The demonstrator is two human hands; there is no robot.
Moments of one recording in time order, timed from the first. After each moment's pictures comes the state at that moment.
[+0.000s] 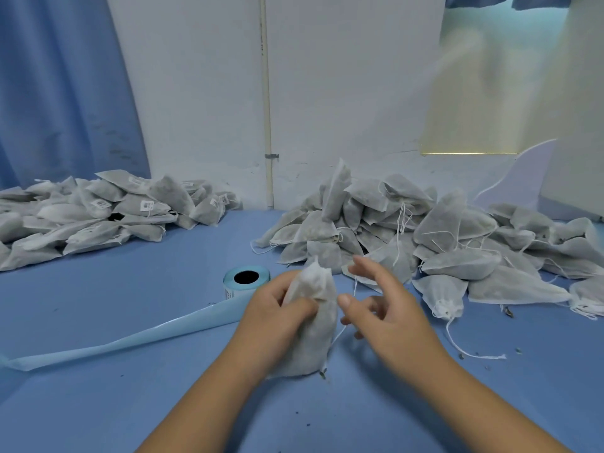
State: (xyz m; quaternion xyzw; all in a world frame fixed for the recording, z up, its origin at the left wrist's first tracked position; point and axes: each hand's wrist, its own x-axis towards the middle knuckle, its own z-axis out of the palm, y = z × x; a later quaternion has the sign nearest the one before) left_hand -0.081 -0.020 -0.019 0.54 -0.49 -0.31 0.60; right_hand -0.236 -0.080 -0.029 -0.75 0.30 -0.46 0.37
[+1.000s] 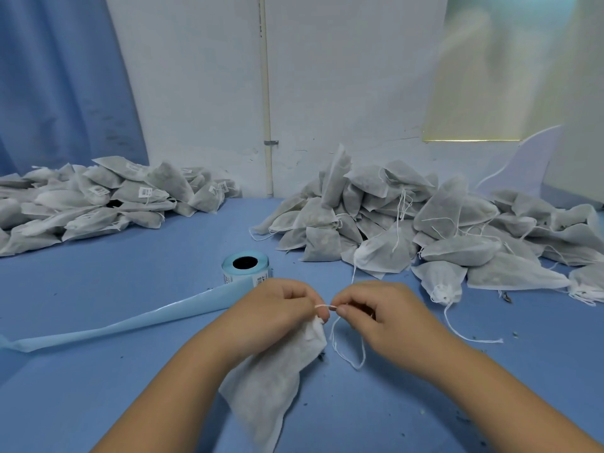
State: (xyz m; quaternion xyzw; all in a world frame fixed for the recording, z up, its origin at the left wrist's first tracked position) left_hand -0.069 -0.009 -0.010 0.62 -0.57 -0.38 0.38; right_hand -0.248 -0.084 -0.026 -0.89 0.30 -0.29 0.18
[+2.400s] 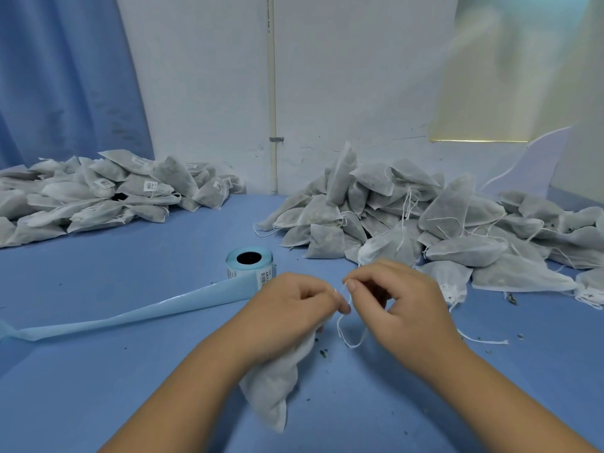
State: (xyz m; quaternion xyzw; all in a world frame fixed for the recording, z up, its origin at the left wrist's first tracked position) left_hand -0.084 -0.006 -0.010 0.59 -0.62 -0.30 0.41; right_hand -0.244 -0.070 -0.022 -0.83 0.25 -0.48 0.13
